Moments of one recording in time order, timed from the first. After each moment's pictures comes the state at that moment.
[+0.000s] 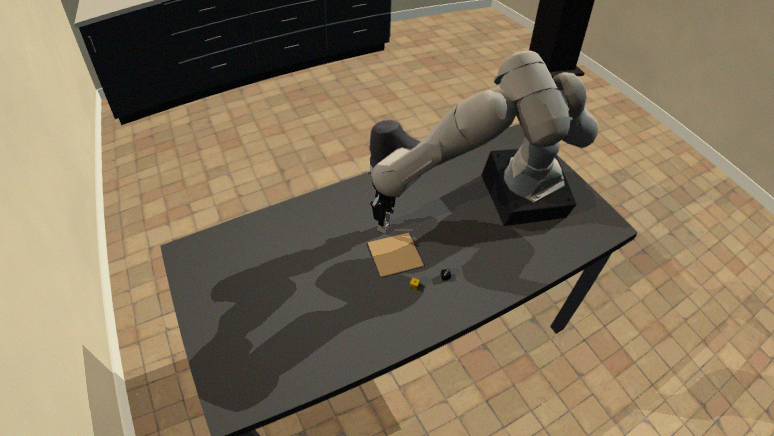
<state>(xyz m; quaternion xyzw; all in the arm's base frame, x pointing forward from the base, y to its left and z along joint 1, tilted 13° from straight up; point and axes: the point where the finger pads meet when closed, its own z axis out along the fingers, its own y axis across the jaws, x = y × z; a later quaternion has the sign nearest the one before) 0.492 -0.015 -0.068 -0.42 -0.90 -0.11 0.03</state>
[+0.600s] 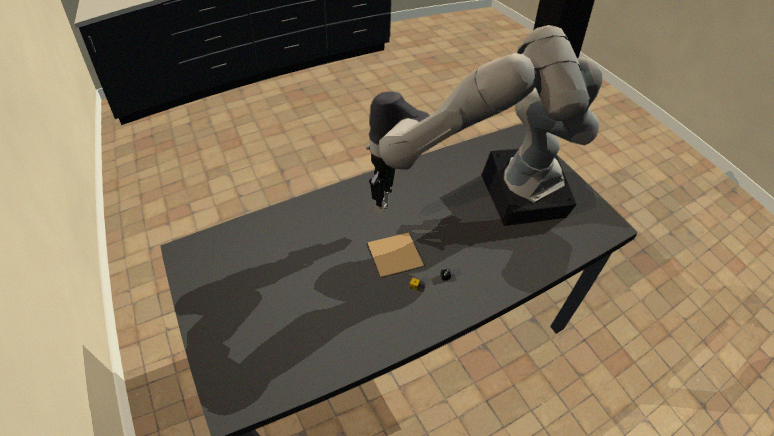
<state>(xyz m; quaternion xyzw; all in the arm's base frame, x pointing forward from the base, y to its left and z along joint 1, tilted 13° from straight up) 0.497 -0.037 0.021 -0.40 -0.91 -0.11 0.02</state>
